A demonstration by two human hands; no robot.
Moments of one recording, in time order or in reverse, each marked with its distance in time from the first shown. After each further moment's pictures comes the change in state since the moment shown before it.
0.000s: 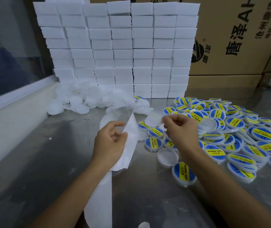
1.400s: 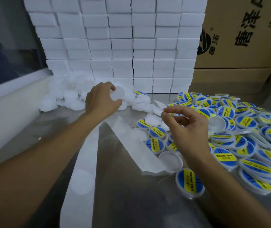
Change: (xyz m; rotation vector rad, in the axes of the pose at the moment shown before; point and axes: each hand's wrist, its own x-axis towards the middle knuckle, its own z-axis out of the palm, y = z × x) left_hand 0.136 0.009 0.004 0.765 0.060 0.229; right_hand -0.001 -0.004 0.000 0.041 -0.038 -0.180
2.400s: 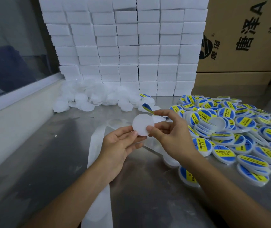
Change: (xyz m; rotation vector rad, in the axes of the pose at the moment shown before) left_hand -0.145 0.027 -0.024 -1.496 -0.338 -0.551; right_hand -0.019 -0.006 0.018 0.044 -0.315 0.082
